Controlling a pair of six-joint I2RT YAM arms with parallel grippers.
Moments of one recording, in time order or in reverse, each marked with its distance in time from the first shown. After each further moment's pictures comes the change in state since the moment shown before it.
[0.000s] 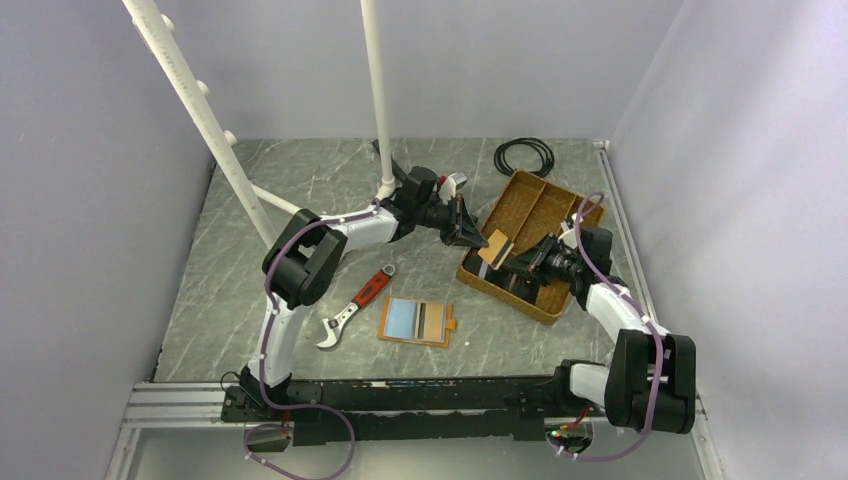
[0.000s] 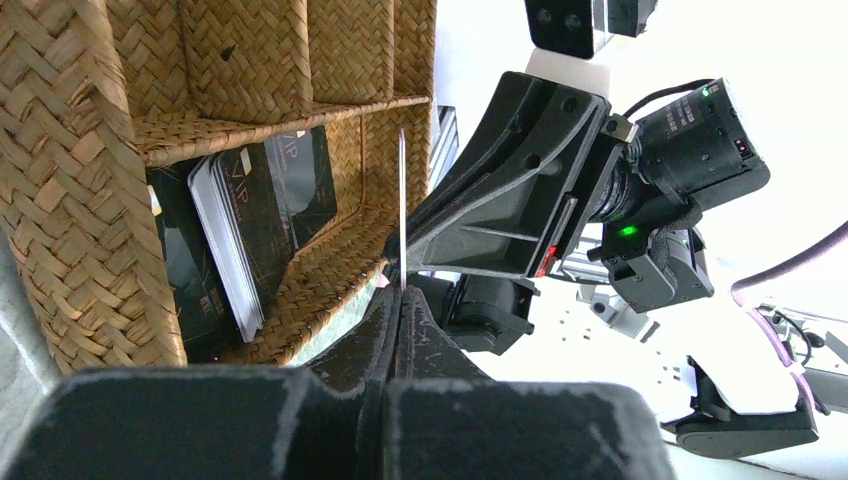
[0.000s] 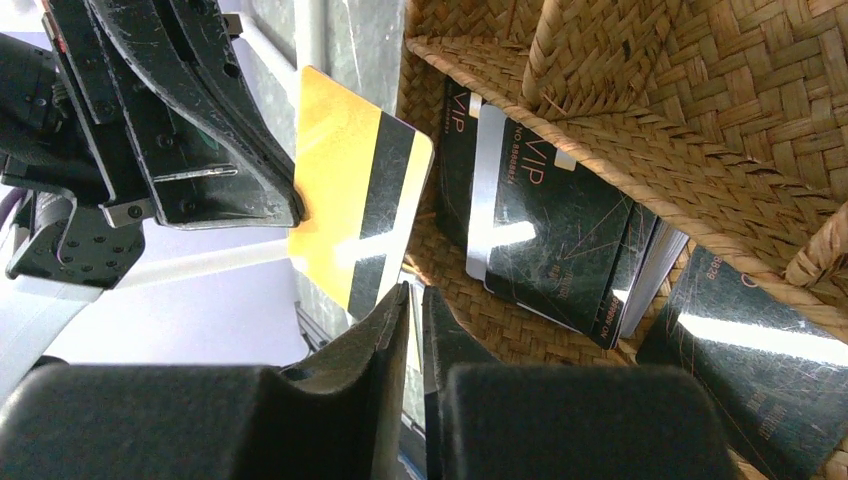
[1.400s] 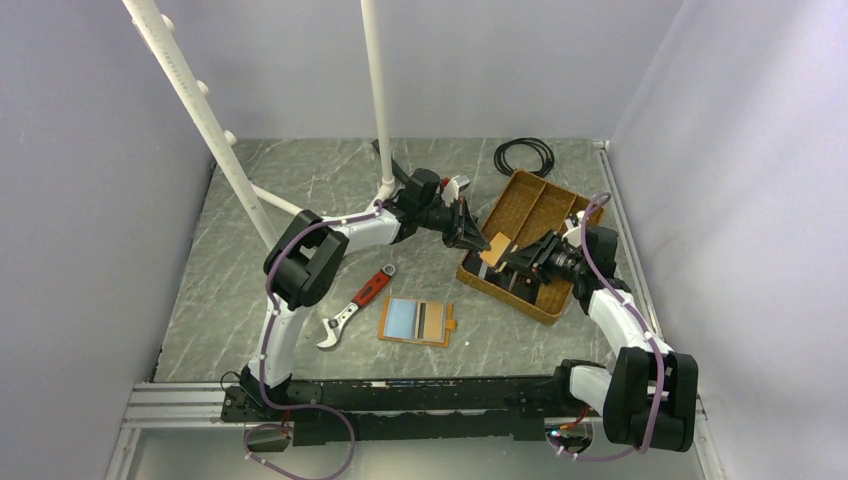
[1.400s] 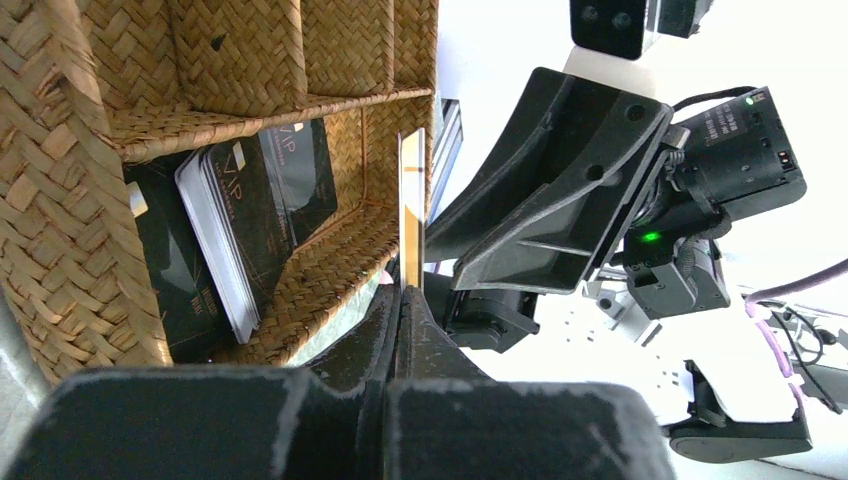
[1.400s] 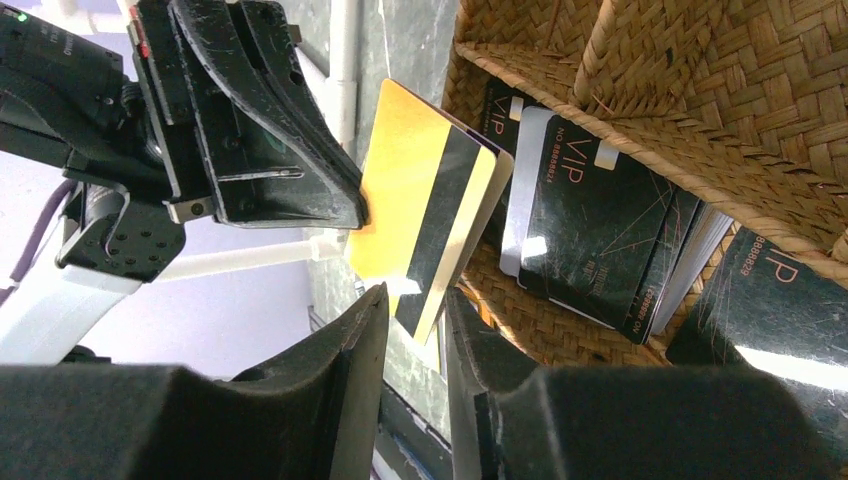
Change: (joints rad) left arm -0.016 0.000 0.000 -0.007 -0.005 0.008; right arm -0.001 -0.075 0.000 -0.010 -0.014 0.035
